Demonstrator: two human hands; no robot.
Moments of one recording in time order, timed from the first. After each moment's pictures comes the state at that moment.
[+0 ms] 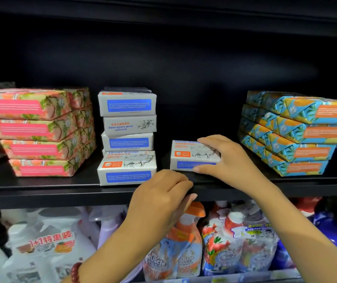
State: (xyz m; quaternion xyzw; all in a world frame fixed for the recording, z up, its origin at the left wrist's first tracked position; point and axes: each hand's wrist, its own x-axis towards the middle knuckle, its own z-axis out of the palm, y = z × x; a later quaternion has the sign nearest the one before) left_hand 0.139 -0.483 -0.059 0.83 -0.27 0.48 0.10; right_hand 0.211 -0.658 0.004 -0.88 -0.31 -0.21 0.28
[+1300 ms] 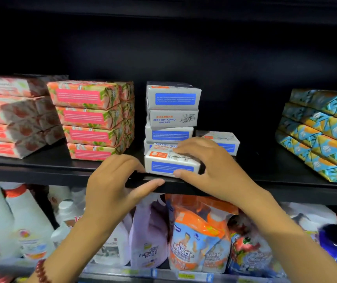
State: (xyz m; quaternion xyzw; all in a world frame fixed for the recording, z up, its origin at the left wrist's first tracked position) left_hand 0.097 -0.370 -0.057 0.83 -0.09 0.53 0.14; right_hand 0.170 -0.570 0.000 -0.84 -0.45 -0.19 0.25
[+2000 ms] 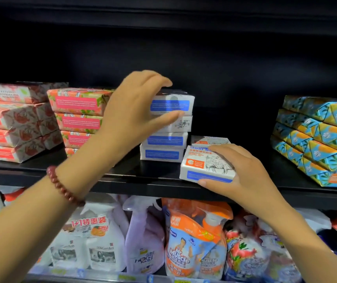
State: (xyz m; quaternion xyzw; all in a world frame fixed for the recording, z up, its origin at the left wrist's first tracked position) left_hand 0.132 -0.395 0.077 0.85 -0.13 0.51 0.05; right_hand 0.165 -0.623 -0.004 -0.85 -0.36 -0.24 0.31
